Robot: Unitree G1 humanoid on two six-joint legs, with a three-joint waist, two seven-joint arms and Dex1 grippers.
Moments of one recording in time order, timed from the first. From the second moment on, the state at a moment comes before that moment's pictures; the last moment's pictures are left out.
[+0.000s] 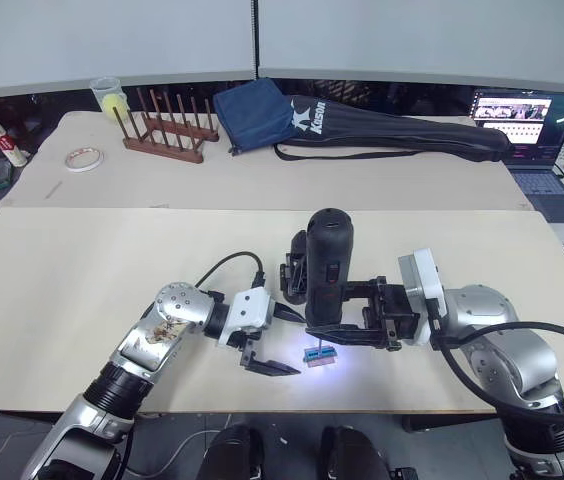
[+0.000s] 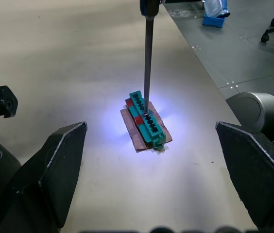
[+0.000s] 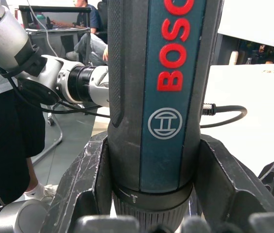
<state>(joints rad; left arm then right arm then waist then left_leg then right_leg) -0.43 0.55 -0.35 -0.05 -0.23 0.16 -1.31 -0.28 -0.58 0.06 -0.43 0.61 0.37 1.16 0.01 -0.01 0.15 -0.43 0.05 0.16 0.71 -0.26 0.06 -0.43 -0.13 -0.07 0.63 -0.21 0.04</state>
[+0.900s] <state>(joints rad) -0.43 0.34 -0.21 0.20 -0.16 0.18 -0.90 -0.44 -0.66 -0.01 -0.48 0.80 0.53 1.05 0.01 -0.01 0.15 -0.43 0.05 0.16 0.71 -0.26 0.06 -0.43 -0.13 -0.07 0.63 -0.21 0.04</state>
